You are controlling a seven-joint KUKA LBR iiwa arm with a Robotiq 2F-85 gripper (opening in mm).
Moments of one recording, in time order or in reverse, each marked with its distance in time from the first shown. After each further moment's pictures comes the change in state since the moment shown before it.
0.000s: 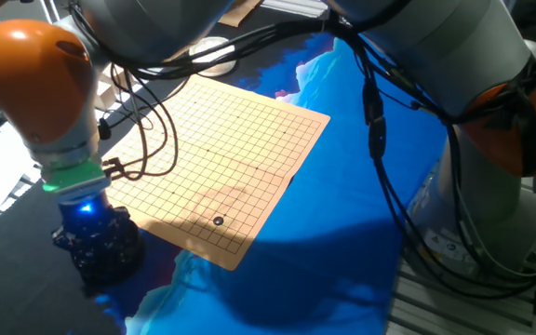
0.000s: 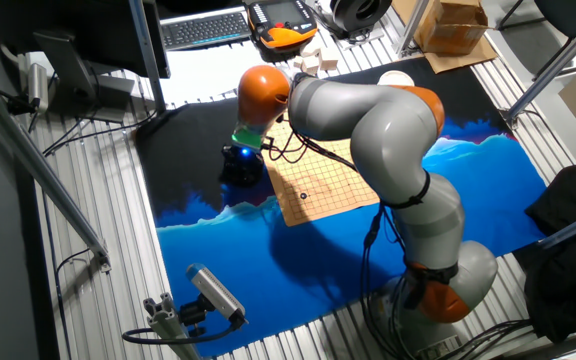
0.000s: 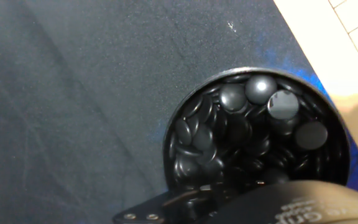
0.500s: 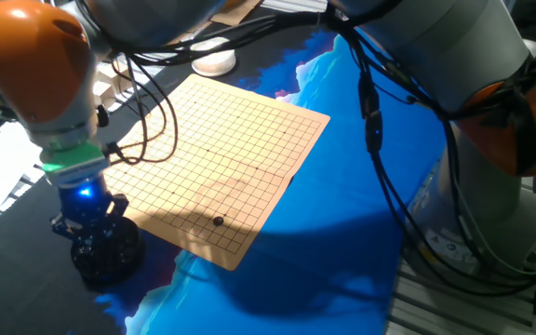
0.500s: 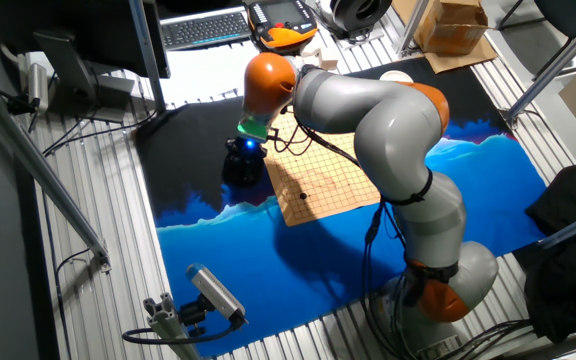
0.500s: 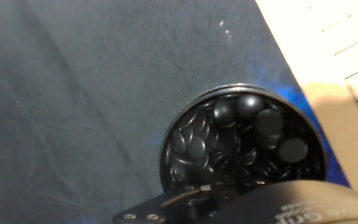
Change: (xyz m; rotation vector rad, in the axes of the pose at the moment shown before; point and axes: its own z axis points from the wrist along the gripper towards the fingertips) arm -0.013 -0.003 -0.028 0.015 0.017 -0.034
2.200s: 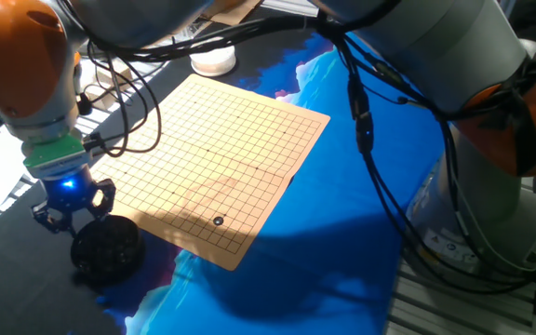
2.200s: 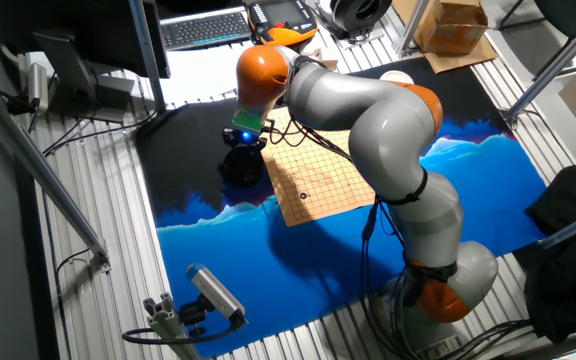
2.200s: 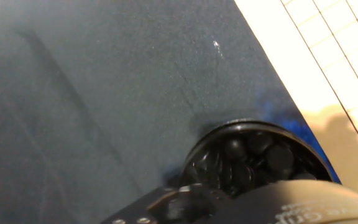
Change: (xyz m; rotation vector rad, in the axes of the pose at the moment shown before) arm -0.027 0.012 0.002 0.015 -0.068 0.030
